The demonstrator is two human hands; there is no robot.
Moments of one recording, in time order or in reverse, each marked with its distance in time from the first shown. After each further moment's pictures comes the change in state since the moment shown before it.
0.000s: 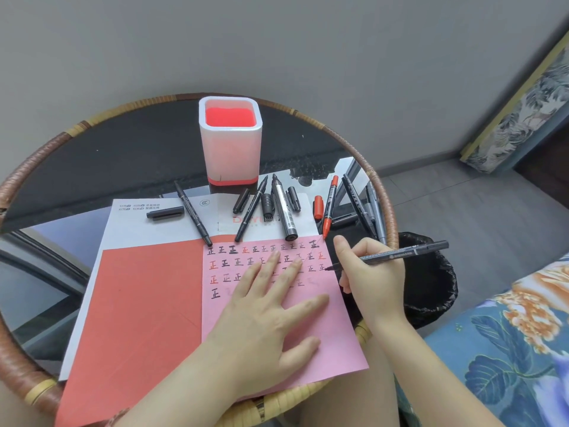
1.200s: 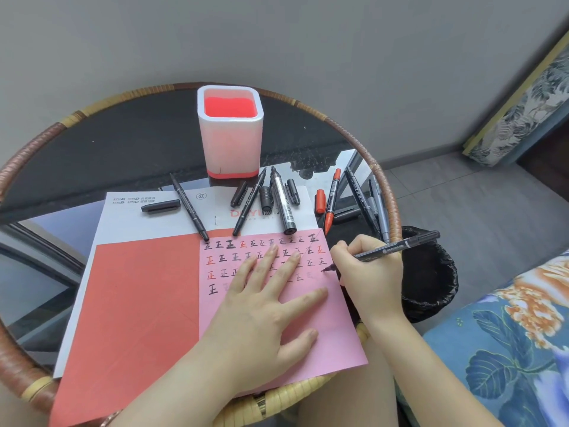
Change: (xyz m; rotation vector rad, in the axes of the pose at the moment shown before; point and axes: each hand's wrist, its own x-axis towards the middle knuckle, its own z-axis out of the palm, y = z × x) left_hand -0.001 -0.003 0.003 -0.034 0.008 -0.029; right_hand 0.000 -0.002 0.008 -0.168 0.057 -0.090
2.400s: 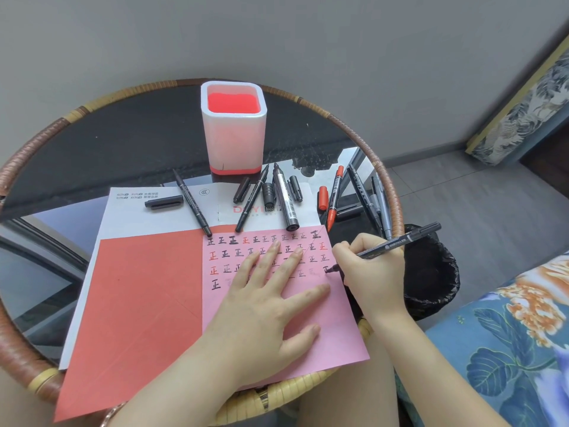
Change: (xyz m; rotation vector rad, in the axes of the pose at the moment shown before) left_hand 0.001 0.000 0.000 -0.003 0.007 -0.004; right_hand -0.001 0.003 0.000 0.048 -0.029 -0.018
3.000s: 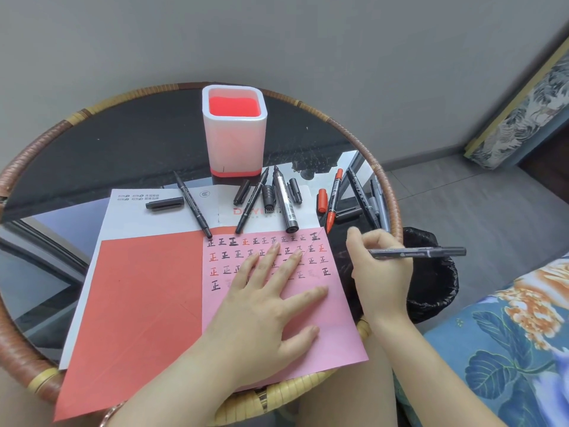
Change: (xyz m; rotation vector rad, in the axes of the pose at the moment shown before) left_hand 0.000 0.000 0.000 0.004 0.002 -0.008; right_hand 0.001 -0.001 -0.004 0.130 0.096 0.071
